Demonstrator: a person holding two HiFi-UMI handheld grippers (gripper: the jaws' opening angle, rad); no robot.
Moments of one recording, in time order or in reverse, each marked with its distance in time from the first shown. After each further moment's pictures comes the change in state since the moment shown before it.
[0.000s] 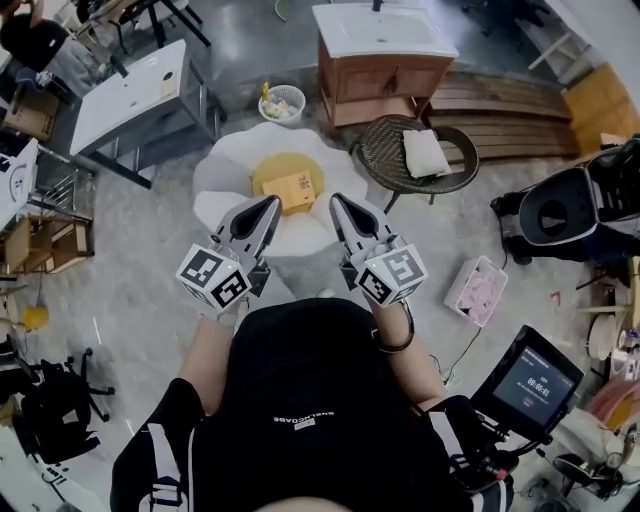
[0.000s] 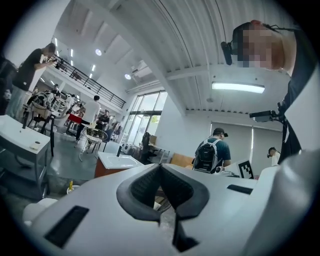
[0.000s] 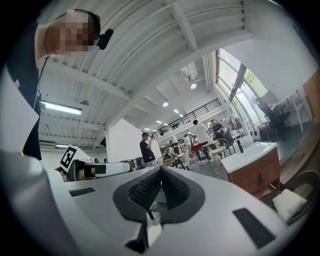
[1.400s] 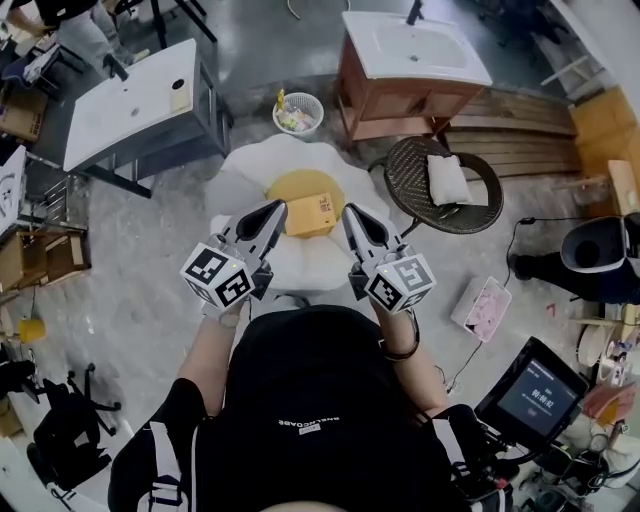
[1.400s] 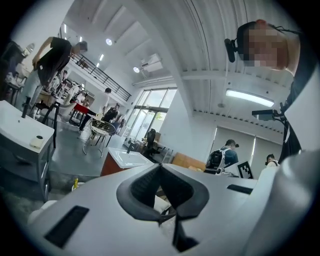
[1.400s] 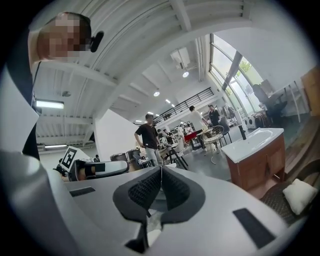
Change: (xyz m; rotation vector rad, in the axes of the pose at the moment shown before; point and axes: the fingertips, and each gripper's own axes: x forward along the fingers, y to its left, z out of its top) left arm -0.004 0.215 0.055 -0.101 0.040 -0.030; right arm 0.203 -0.005 -0.025 0.052 0.105 -0.089
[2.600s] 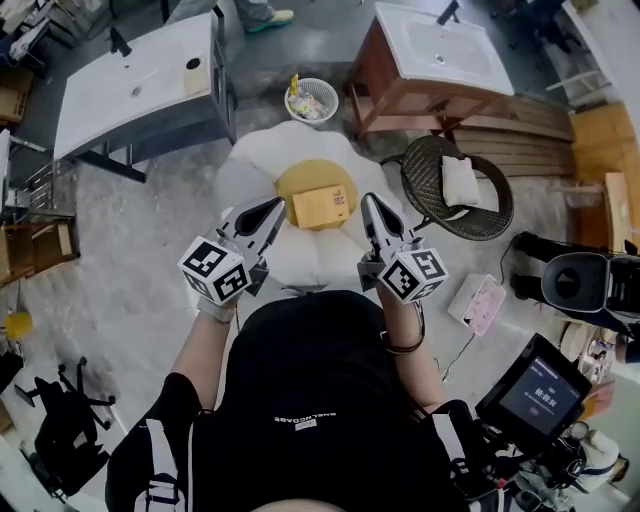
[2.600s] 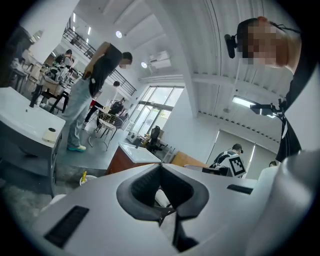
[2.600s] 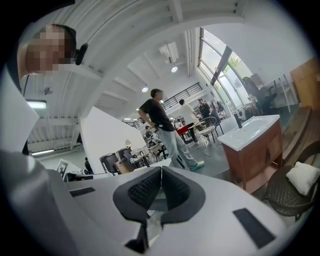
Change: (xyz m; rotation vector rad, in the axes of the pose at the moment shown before) left arm -0.061 0.141 0.002 -0.092 0.047 -0.015; right arm 0.119 0.015 -0.036 0.100 0.044 -0.117
